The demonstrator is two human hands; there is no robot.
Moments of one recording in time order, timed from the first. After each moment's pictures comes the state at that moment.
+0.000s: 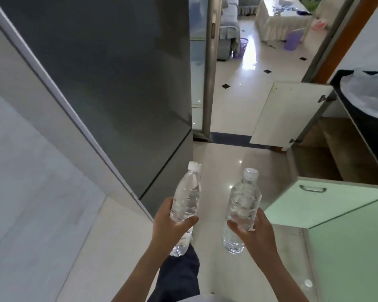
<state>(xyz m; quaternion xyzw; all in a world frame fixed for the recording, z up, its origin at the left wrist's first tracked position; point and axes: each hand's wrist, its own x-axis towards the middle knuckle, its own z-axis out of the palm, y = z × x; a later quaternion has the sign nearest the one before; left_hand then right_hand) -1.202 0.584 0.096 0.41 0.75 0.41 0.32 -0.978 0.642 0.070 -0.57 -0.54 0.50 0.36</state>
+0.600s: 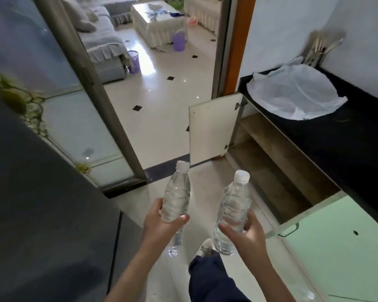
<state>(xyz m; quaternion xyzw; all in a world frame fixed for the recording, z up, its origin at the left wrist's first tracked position) -1.195 1.028 0.098 0.52 0.62 0.33 0.48 -0.981 0.954 0.077 -0.69 -0.33 0.42 0.49</state>
